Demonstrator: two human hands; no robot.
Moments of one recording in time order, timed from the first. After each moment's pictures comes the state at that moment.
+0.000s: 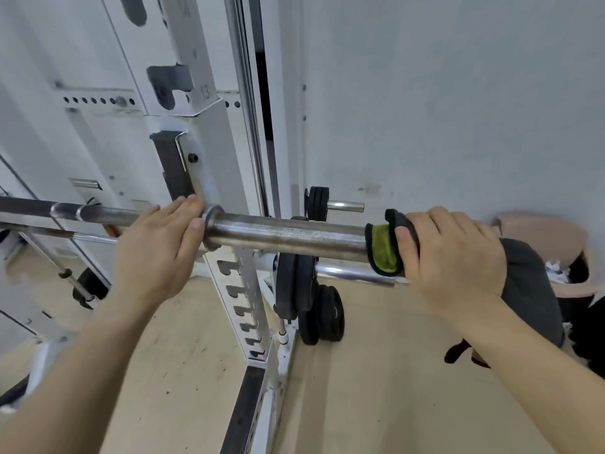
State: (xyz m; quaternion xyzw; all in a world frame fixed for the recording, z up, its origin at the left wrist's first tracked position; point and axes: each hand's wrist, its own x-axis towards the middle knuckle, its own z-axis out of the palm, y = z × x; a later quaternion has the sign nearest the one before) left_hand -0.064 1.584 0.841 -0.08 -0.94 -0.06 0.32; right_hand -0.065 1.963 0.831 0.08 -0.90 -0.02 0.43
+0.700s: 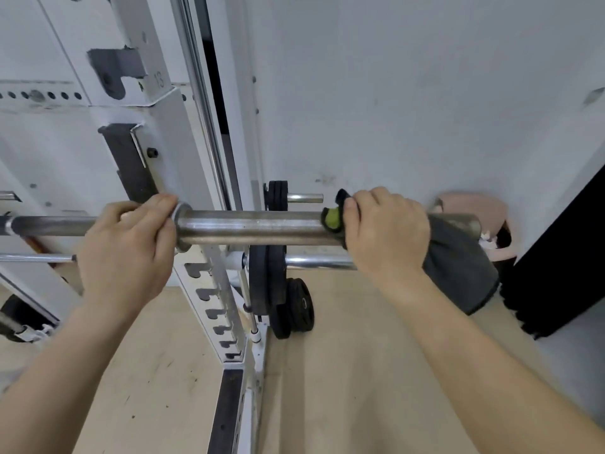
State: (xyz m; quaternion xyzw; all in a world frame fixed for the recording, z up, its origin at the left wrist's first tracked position) left_hand -0.080 1.580 0.826 -0.11 -0.89 -0.08 0.44; right_hand -0.068 1.906 0.839 -0.03 -0.91 0.00 0.41
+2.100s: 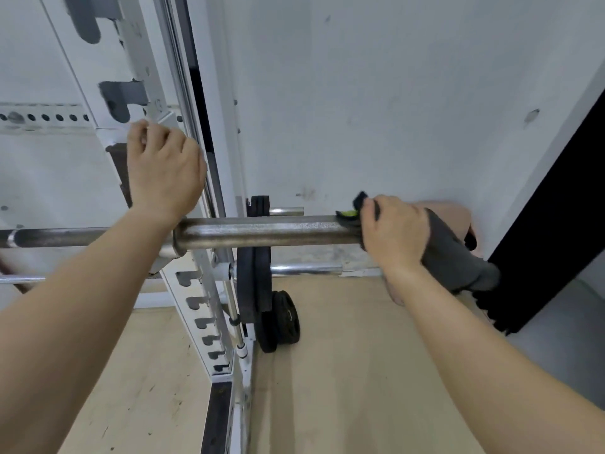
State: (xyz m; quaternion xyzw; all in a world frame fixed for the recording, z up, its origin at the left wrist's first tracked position) left_hand -0.165 1.622 0.900 -0.09 -0.84 0.14 0.51; right_hand -0.056 1.949 0.840 -0.12 -0.89 0.07 0.44
